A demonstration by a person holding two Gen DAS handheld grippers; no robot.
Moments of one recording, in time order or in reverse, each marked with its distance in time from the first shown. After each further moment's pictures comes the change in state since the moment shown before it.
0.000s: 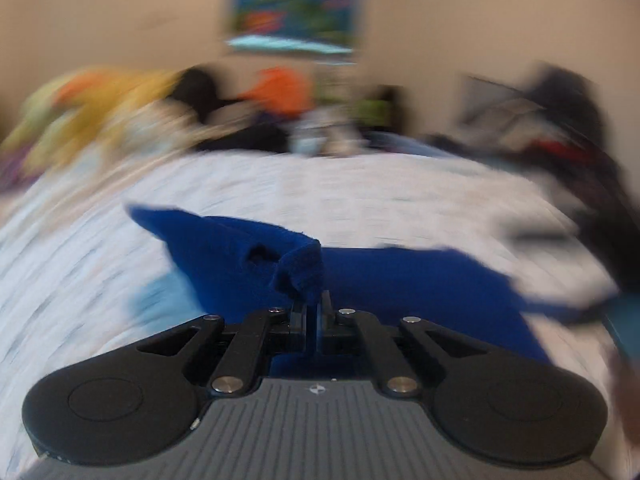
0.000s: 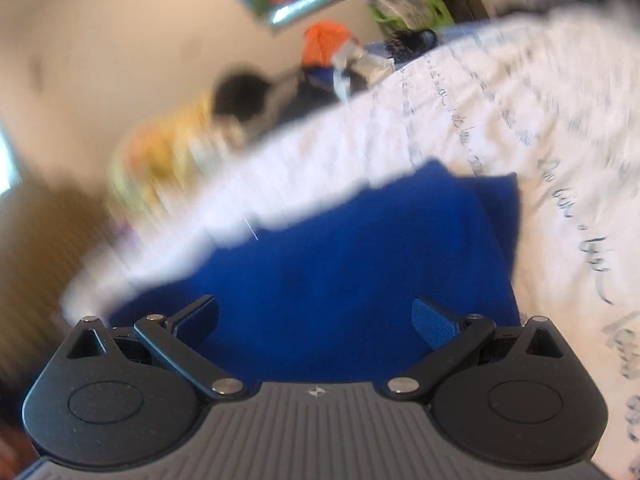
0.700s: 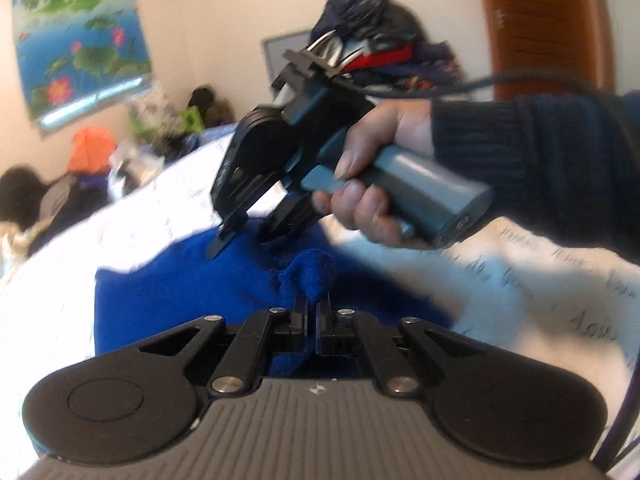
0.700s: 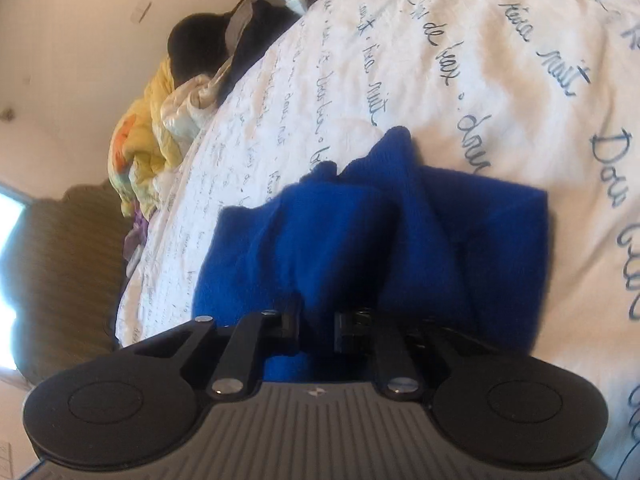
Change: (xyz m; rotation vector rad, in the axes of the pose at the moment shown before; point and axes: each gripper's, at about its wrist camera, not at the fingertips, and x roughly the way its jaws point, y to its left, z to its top) left arm 0.010 -0.106 -0.036 0.429 -0.006 -0.307; right arm 0.095 -0.054 0.074 0.027 0.290 -0.057
